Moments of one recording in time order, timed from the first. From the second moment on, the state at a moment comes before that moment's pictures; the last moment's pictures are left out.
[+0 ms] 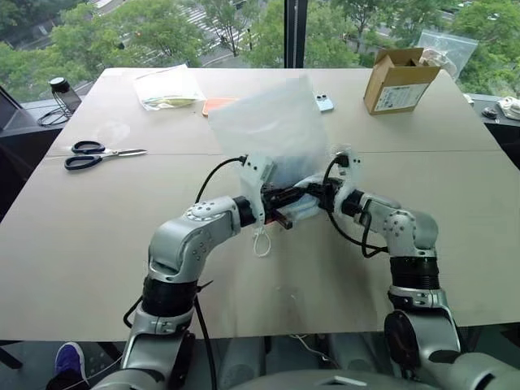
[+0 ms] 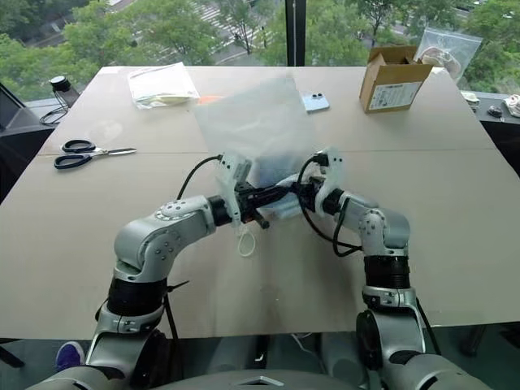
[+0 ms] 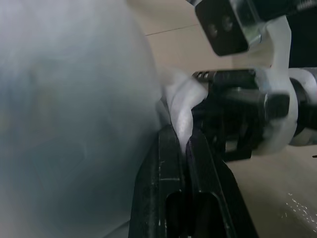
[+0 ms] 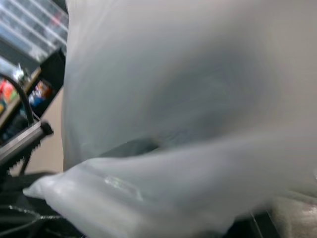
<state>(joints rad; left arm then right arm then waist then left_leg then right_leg) -0.45 0.30 -0.04 -0.33 -0.58 1.00 -0.50 -0.59 0.04 -0.20 0.07 0.50 0.99 0.43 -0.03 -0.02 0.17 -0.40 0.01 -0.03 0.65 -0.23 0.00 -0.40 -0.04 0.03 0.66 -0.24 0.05</state>
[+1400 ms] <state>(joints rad) -0.59 0.45 0.03 -0.15 -0.61 0.95 -0.58 -0.45 -0.27 0.10 -0.13 0.21 0.73 0.29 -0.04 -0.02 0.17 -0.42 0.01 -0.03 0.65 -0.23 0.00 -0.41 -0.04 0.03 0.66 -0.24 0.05</state>
